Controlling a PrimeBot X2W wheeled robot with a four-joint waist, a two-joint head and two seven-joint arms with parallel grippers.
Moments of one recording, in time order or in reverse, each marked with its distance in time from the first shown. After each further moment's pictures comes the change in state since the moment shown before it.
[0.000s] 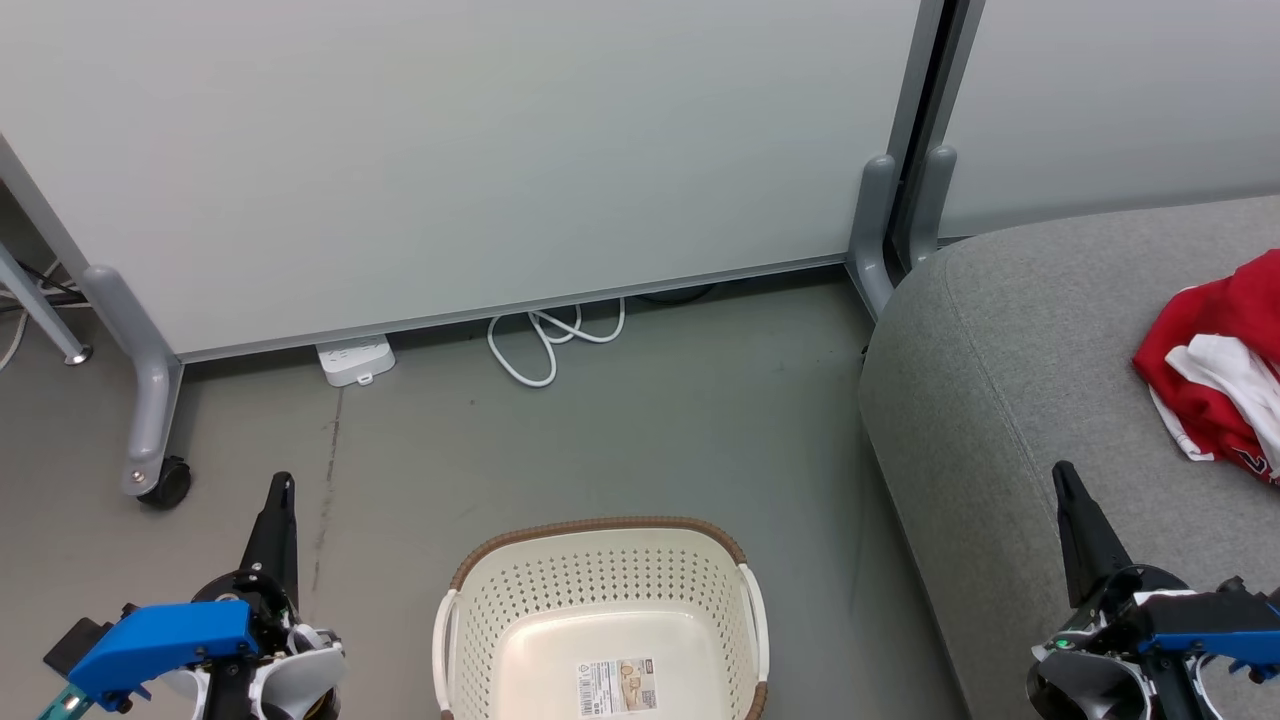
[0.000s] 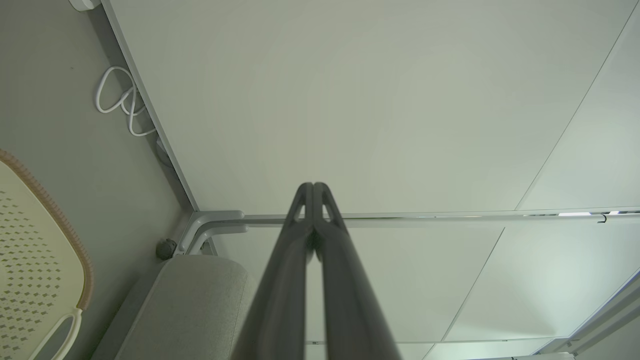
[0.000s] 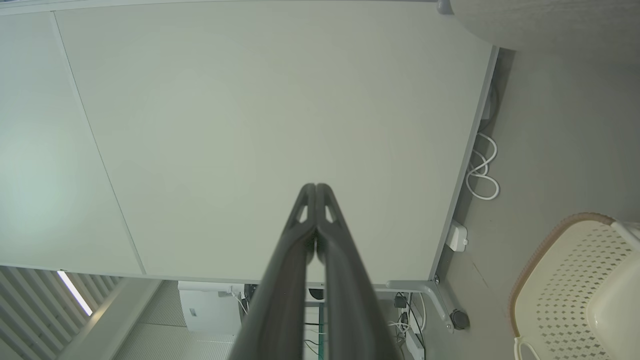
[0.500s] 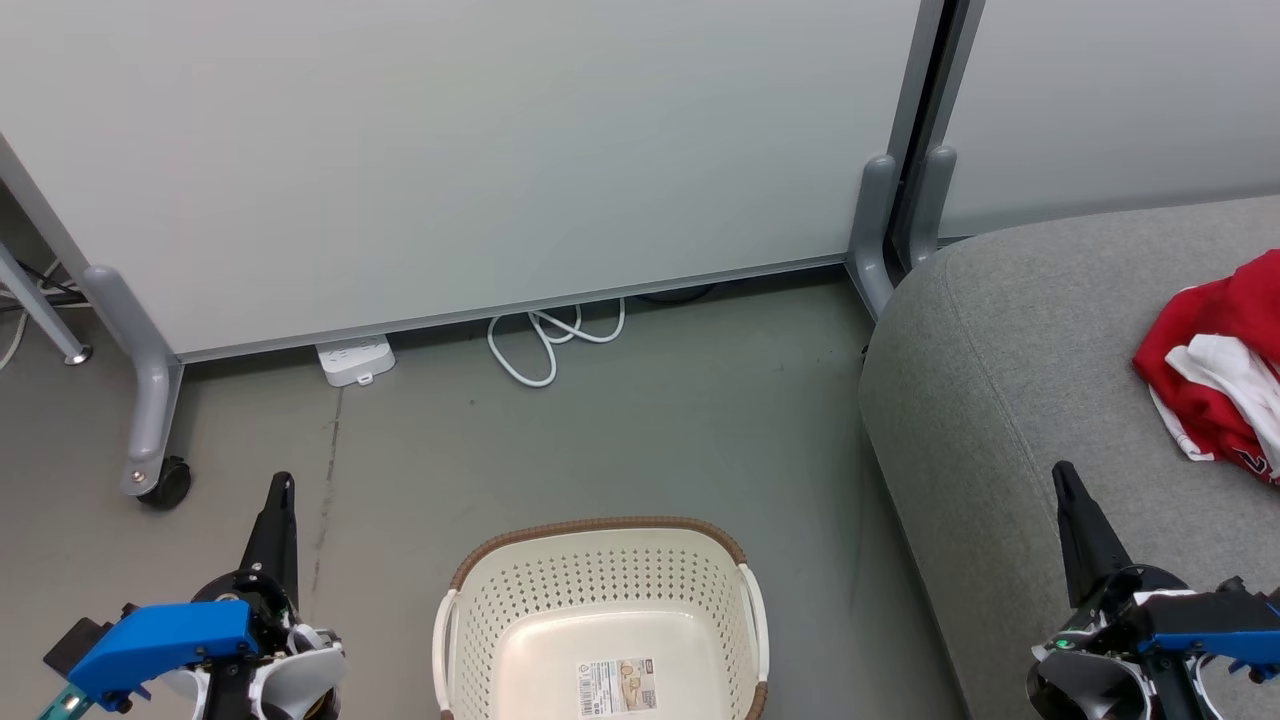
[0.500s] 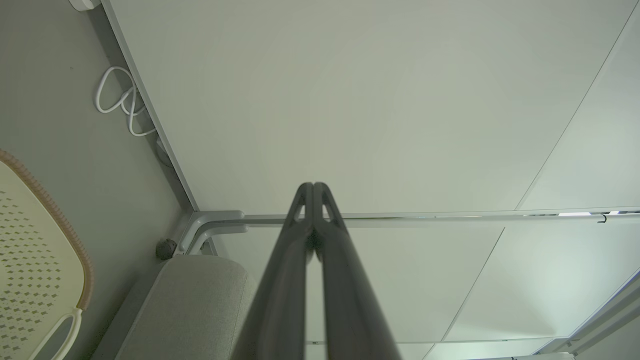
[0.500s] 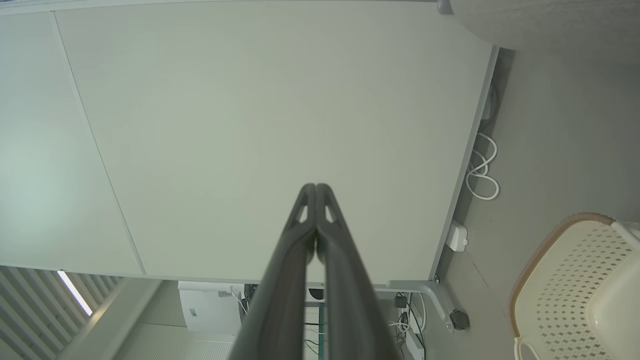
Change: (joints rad) left arm 0.000 0.000 0.000 0.000 0.000 0.000 0.000; right arm 0.000 0.000 0.000 0.000 0.000 0.000 0.000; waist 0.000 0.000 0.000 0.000
